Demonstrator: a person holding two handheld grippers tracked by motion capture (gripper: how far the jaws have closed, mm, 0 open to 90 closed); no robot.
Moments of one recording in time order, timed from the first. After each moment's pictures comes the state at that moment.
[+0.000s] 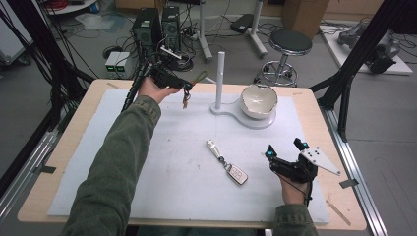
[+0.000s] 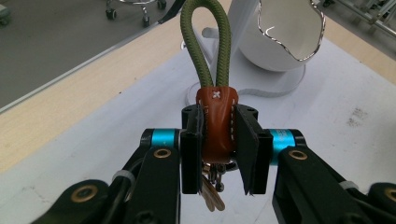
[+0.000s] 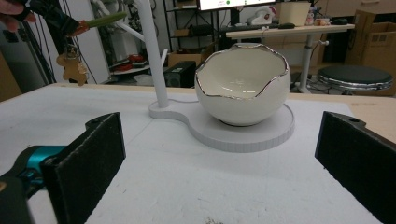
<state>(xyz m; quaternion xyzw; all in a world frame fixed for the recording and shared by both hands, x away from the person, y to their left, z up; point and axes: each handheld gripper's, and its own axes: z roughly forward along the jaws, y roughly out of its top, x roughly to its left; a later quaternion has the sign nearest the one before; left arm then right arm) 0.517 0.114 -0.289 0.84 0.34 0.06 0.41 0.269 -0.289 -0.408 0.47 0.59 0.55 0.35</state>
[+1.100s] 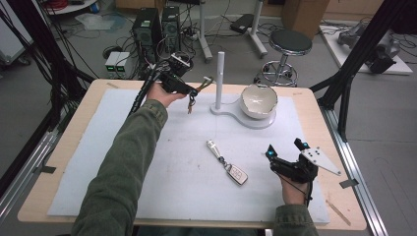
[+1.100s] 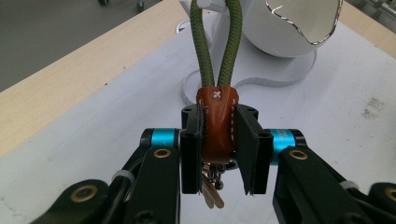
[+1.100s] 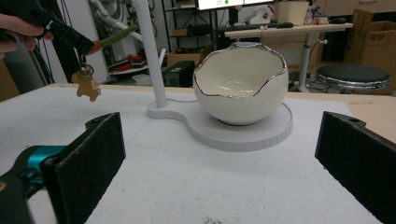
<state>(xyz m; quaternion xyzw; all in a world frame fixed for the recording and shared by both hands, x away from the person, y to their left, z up) 0.527 0.094 -0.316 0.86 0.34 0.05 0.39 0.270 -0.290 -0.409 0.48 0.59 0.55 0.35</state>
